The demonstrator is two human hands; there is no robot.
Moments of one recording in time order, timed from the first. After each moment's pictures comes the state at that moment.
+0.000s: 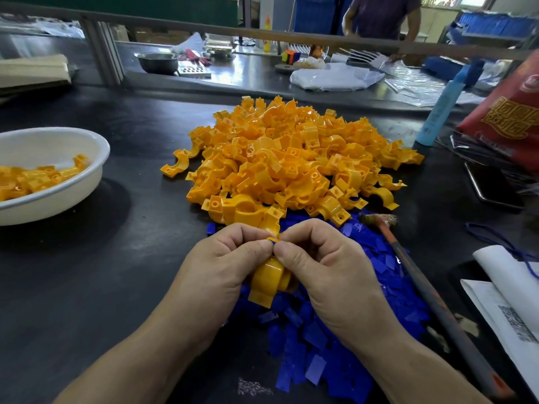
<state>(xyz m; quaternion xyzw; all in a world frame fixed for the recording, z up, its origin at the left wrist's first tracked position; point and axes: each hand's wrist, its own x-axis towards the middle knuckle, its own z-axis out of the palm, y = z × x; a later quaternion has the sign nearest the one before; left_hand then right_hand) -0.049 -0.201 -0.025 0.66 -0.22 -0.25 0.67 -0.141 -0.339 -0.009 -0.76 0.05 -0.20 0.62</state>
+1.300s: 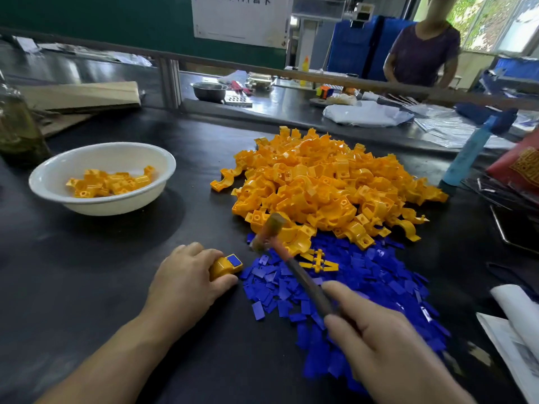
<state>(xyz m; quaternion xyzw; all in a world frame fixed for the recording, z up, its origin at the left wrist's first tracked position) -0.017 -0.125 -0.049 0.95 -0.22 0.05 0.19 -0.209 -0.318 0.030 -0.93 0.11 -0.04 0.34</state>
